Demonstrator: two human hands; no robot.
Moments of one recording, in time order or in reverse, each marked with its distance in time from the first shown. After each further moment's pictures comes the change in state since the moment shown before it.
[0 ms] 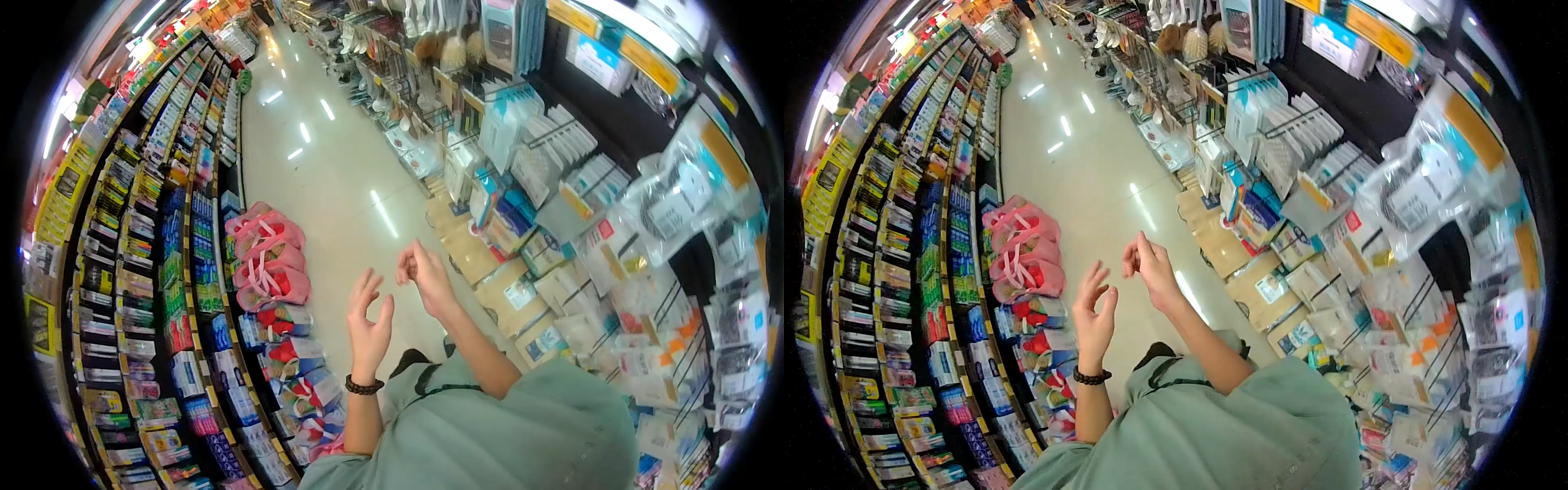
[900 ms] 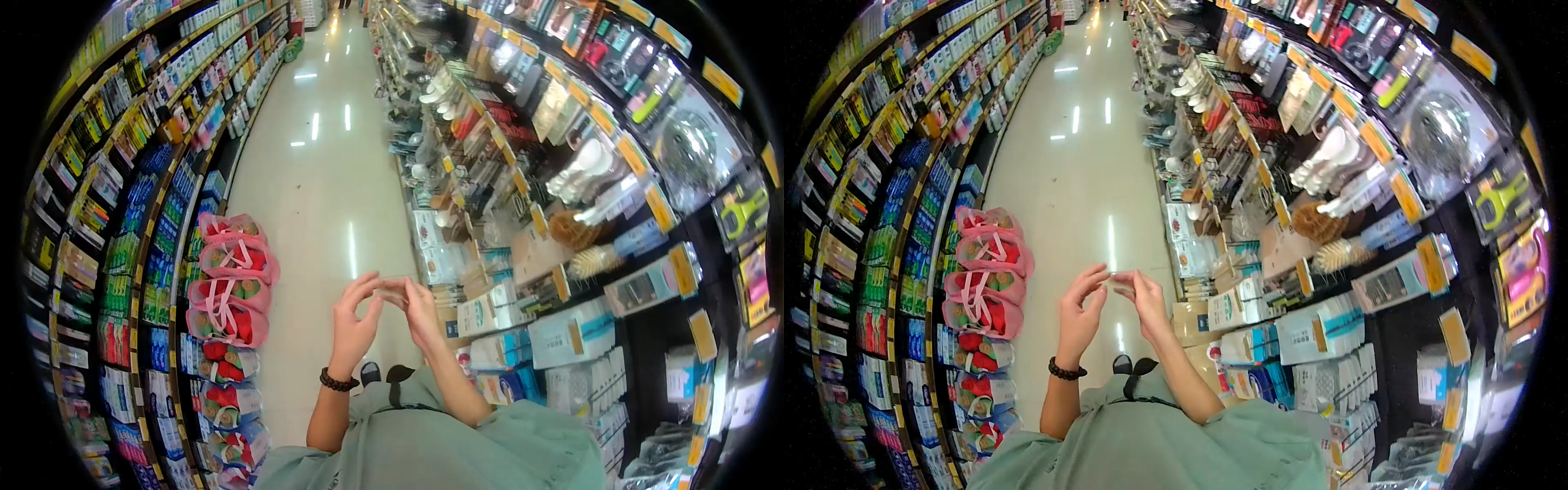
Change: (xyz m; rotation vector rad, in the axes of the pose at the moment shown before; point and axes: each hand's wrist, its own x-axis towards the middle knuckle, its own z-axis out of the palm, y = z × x) left_hand 0.445 -0.189 -0.109 -0.270 0.165 -0.073; right_hand 0.455 0.065 0.155 -0.290 -0.180 0.142
